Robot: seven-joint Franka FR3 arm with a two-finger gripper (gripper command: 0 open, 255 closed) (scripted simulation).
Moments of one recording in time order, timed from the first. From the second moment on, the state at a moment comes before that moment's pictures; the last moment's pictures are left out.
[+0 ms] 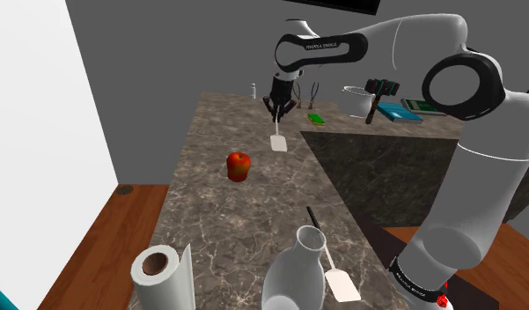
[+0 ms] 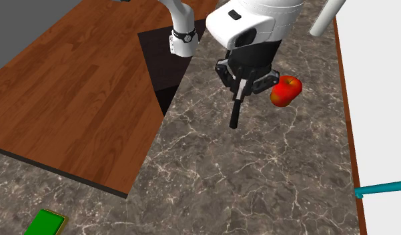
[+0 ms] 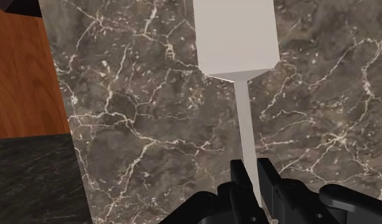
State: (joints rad) arm -0.05 0.19 0.00 -1.62 -0.04 1.86 0.62
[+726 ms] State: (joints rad) arm -0.05 0.20 0.00 -1.46 -0.04 1.71 0.61
